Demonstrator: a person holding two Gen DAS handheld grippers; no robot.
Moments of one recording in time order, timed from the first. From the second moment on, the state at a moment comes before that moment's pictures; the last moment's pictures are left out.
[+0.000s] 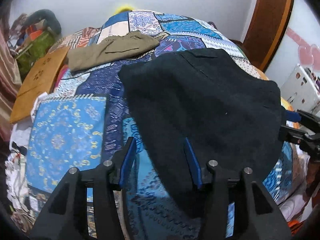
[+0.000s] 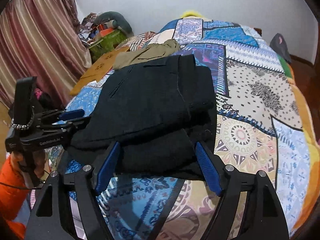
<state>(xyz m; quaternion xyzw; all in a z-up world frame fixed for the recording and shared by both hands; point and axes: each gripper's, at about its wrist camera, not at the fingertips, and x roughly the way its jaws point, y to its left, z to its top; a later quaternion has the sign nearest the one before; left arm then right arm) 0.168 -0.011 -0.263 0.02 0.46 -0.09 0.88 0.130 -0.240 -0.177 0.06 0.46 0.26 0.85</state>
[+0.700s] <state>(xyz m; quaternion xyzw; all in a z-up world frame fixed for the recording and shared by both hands) 0.181 -0.110 -0.246 0.01 0.43 -0.15 0.89 0.173 -0.302 -0.175 0.06 0.45 0.17 0.88</state>
